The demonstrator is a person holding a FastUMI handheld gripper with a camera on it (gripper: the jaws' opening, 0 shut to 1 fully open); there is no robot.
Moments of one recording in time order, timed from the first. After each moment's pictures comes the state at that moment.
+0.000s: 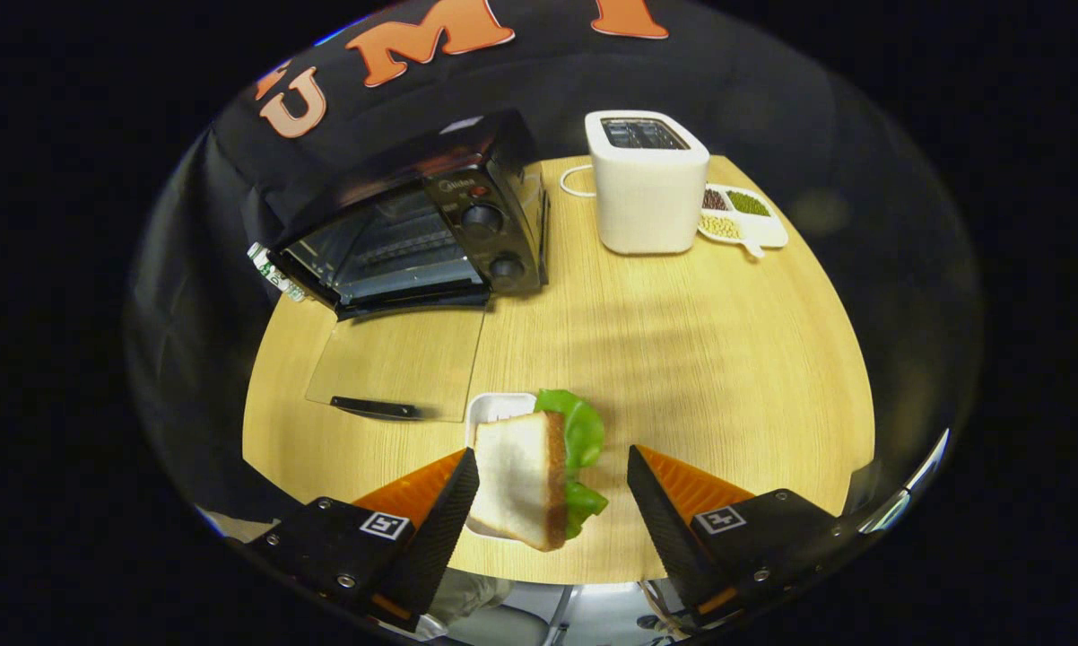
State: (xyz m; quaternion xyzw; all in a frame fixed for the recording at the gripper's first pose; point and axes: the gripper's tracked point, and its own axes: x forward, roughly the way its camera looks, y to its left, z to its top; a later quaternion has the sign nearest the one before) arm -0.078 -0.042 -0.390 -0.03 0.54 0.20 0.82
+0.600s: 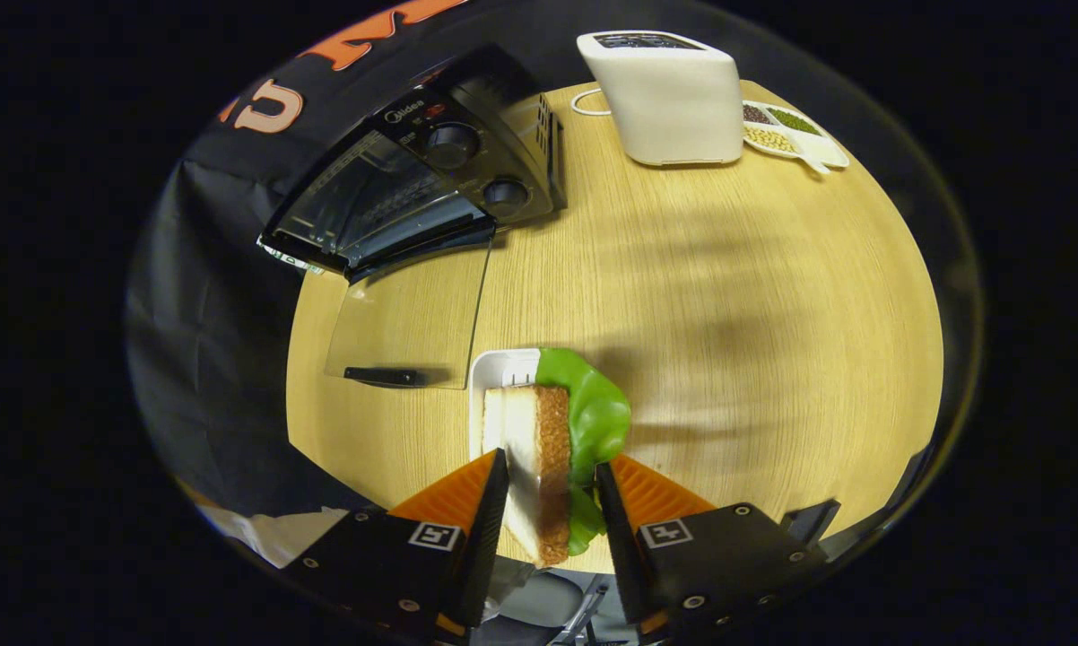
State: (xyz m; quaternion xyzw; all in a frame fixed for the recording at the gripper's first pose) arm -0.097 -0.023 -0.429 0.02 0.63 0.25 0.73
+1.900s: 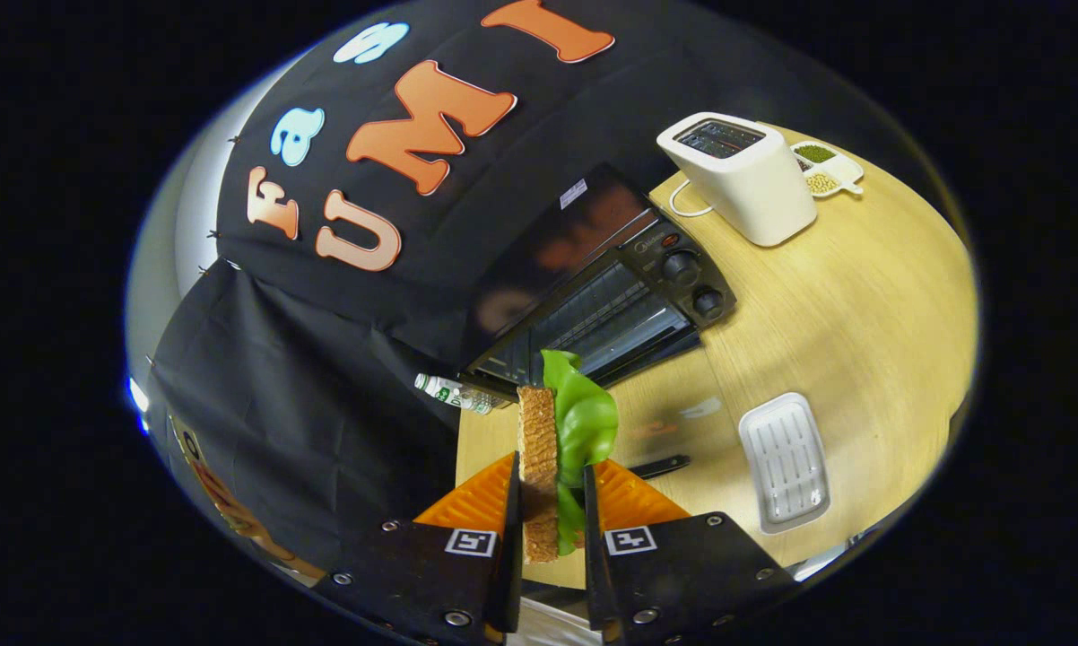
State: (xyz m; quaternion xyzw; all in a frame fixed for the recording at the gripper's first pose) arm -0.105 0.140 -0.289 0.30 0.44 0.28 0.80
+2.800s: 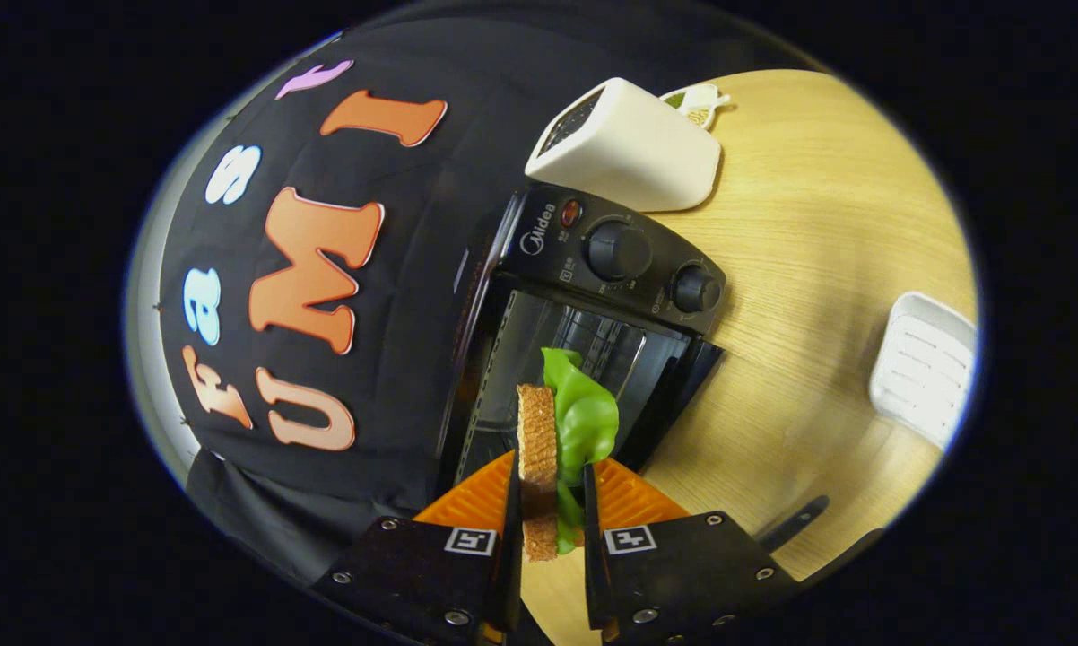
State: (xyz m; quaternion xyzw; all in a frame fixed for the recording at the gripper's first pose) arm 0.021 0.210 -0.377 0.53 0.33 0.06 0.78
